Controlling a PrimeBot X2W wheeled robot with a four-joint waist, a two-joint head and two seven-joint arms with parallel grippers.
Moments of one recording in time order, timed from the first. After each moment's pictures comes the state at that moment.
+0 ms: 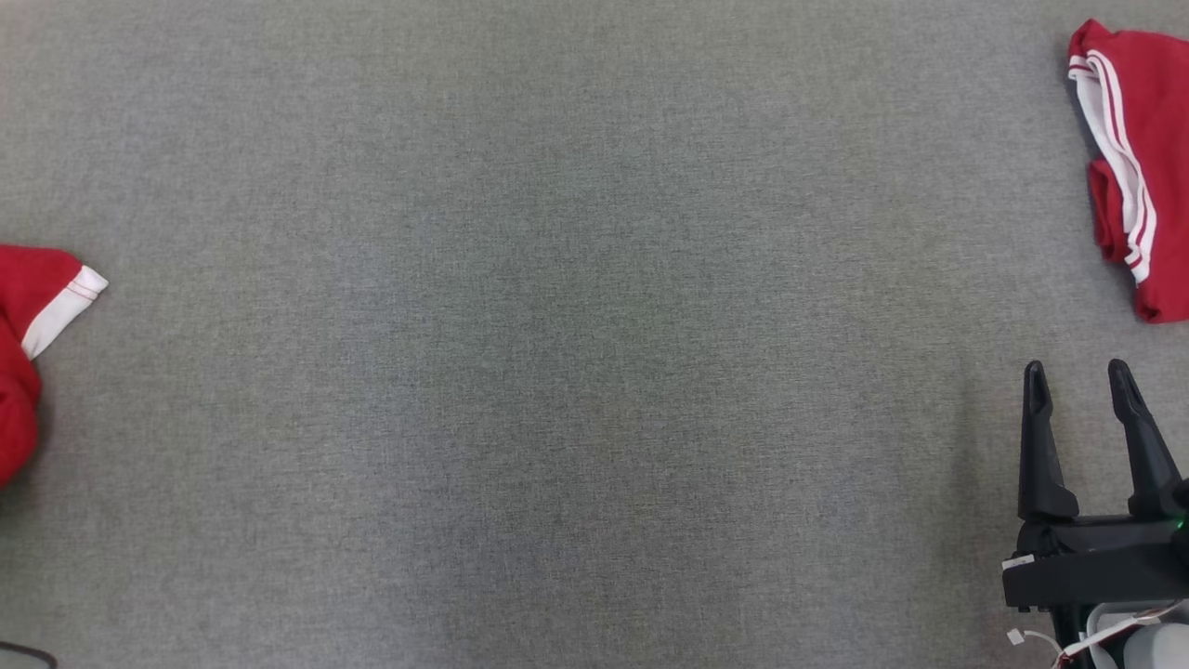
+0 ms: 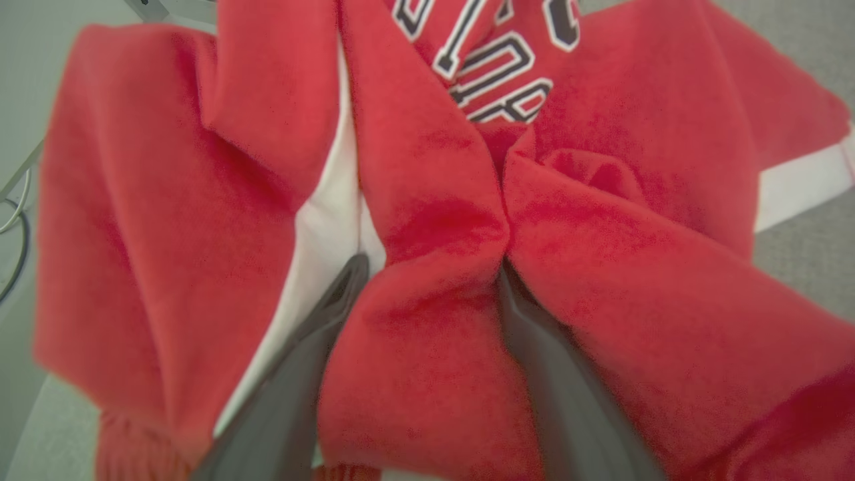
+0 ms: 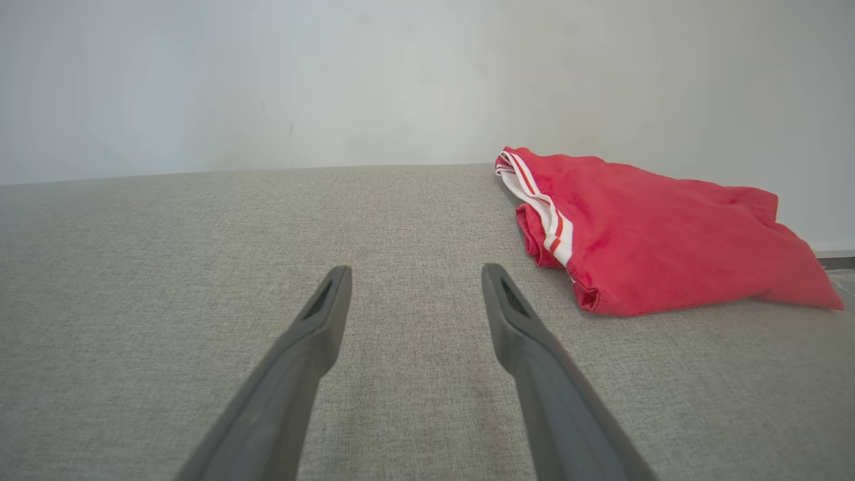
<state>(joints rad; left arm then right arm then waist) -0.66 0.53 0.10 0.92 -0.50 -0.13 0.23 -0.11 -0.16 -0.12 0.04 0.18 0.13 -0.22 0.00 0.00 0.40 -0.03</state>
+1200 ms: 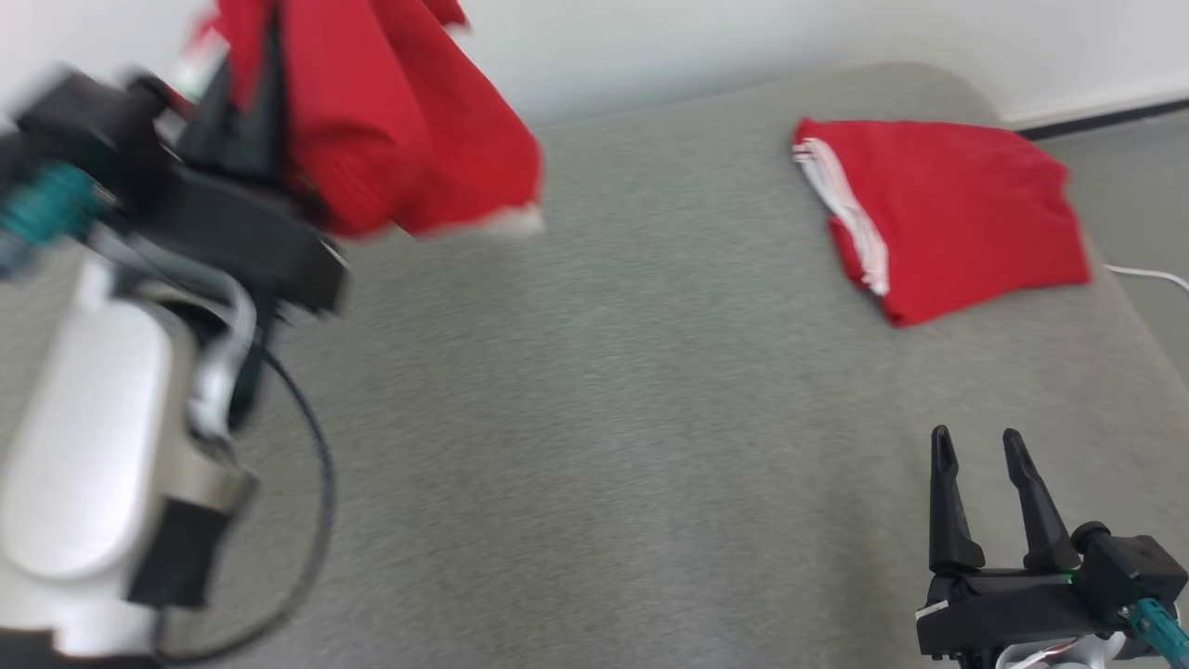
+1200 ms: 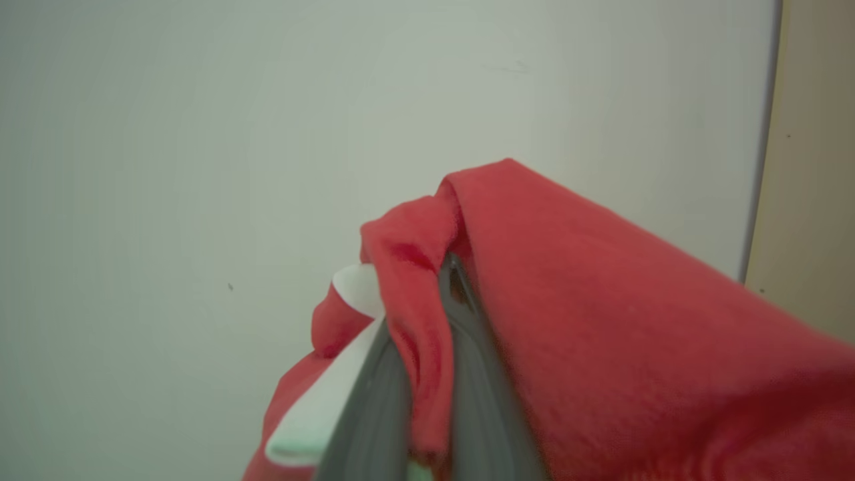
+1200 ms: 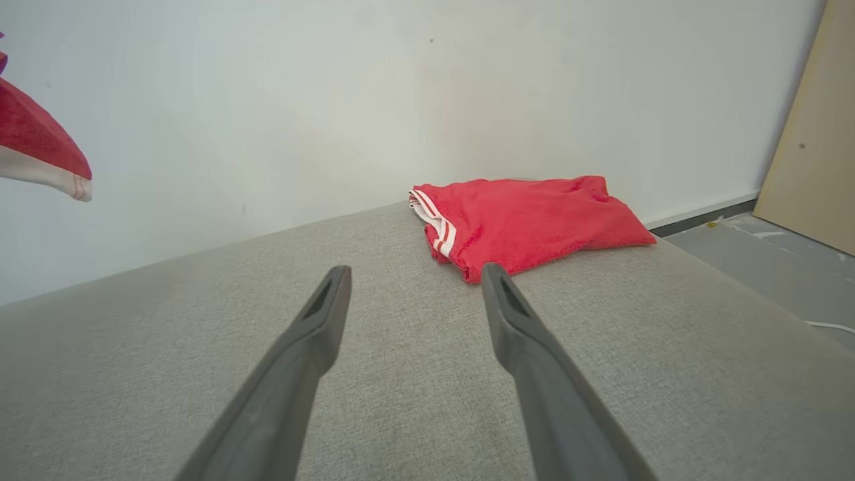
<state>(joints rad) -0.83 0.33 -0.27 0.18 -0.40 -0.07 0.02 -0.09 -0.06 -0.05 0.18 0.24 0.13 -0.26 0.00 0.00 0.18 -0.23</state>
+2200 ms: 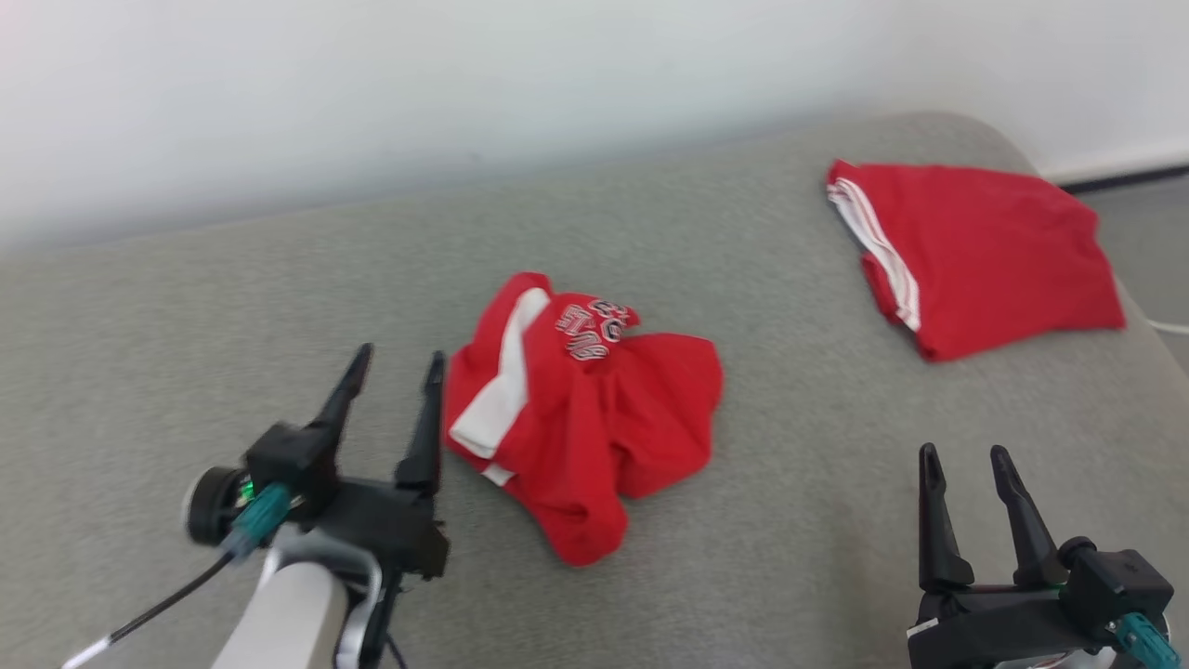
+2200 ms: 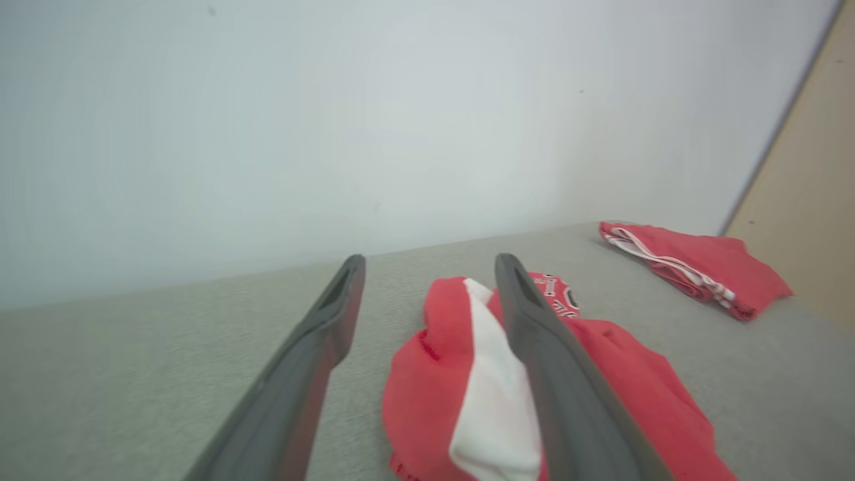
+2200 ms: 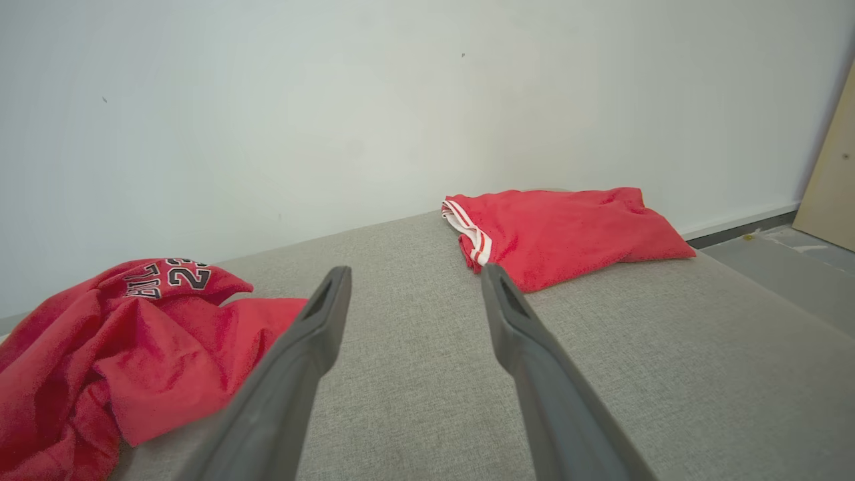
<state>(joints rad) -0.44 0.17 -0.34 0.43 -0.39 -0.03 -0.26 -0.06 -0.05 -0.03 0.18 0.23 0.13 -0.26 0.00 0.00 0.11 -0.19</state>
